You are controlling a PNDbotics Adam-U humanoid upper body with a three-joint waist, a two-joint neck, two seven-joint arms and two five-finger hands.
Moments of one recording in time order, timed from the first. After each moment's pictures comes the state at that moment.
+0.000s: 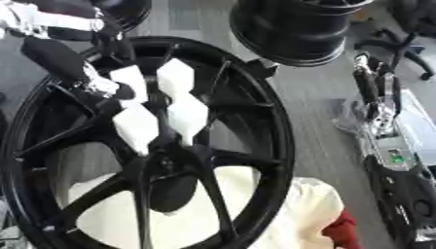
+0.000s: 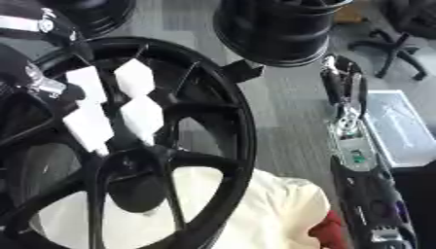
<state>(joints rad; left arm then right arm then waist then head) -1.34 0.44 -0.54 -1.25 -0.52 -0.09 -0.91 -0.46 -0.38 -0.38 -1.35 0.02 0.03 -0.37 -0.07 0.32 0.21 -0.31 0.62</state>
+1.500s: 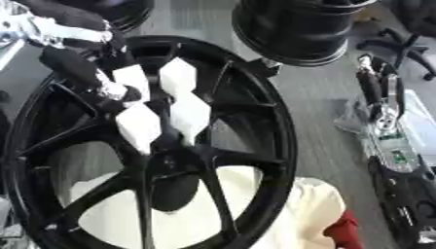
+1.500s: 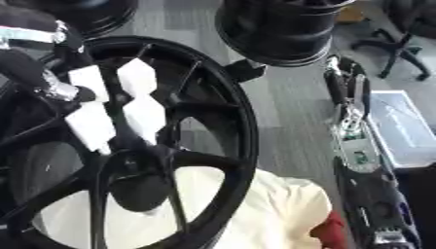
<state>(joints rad) -1.34 0.40 -0.55 -1.18 -0.59 -0.13 -0.91 -0.46 -0.38 -0.38 -1.35 0.02 0.03 -0.37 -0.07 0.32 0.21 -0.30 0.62</state>
